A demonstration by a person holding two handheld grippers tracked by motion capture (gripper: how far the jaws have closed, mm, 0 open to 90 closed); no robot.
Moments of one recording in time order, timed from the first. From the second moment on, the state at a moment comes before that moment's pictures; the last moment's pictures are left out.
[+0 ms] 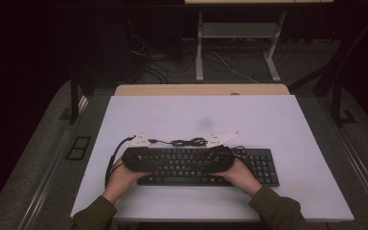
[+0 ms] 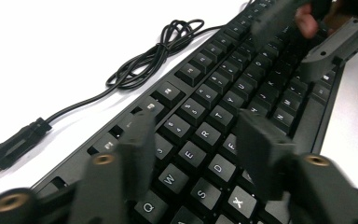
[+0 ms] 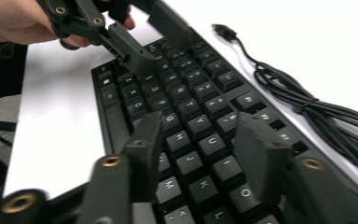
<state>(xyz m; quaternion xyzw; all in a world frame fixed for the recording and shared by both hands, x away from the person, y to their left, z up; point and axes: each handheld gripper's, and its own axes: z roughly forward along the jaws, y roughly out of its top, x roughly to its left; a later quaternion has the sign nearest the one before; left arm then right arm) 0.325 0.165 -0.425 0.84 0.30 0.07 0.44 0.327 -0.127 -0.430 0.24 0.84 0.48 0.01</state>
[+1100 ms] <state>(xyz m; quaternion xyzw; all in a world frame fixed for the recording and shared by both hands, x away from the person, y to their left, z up) 0.324 0.165 -0.429 0.84 0.31 0.07 0.44 0.317 -0.108 -0.443 0.21 0.87 0.44 -0.01</state>
